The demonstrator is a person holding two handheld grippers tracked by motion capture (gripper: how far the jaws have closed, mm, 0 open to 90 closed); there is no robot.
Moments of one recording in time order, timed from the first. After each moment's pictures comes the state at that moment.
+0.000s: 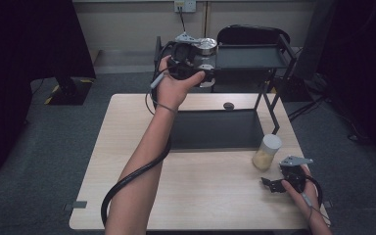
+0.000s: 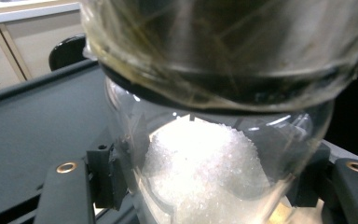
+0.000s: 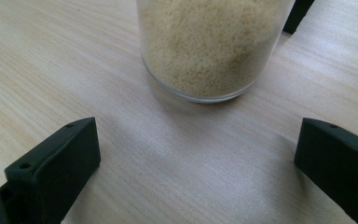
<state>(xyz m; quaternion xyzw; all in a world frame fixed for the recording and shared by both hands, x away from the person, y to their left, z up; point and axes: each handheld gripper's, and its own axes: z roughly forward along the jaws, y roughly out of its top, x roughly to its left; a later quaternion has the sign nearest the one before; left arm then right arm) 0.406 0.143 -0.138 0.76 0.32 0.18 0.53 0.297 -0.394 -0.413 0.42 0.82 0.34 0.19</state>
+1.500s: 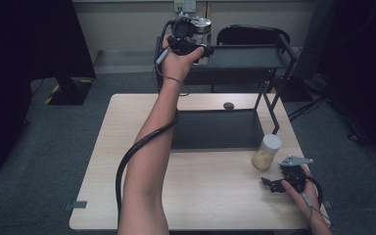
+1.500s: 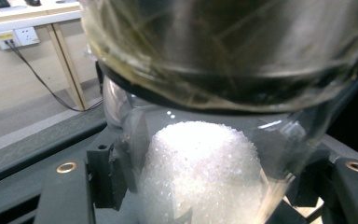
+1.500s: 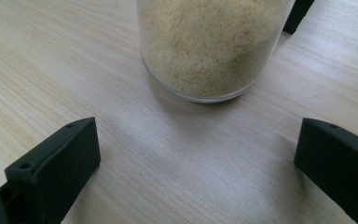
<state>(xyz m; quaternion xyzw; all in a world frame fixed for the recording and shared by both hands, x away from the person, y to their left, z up) 0.461 0.126 -0.125 0.75 0.38 0.23 0.50 0.297 -0.394 -0.413 0.42 0.82 0.34 0.19</state>
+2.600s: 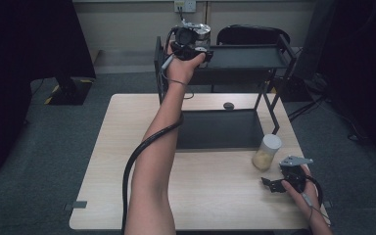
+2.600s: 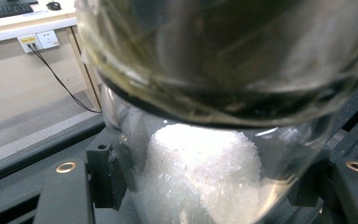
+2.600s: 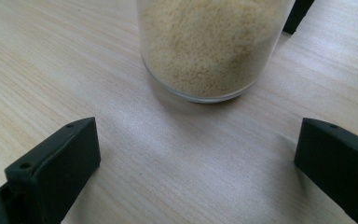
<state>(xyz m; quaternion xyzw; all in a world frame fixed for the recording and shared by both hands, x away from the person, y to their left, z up) 0.468 0.112 -0.149 0.74 0.38 0.26 0.49 0.297 -0.394 -0.413 0.42 0.82 0.34 0.19</state>
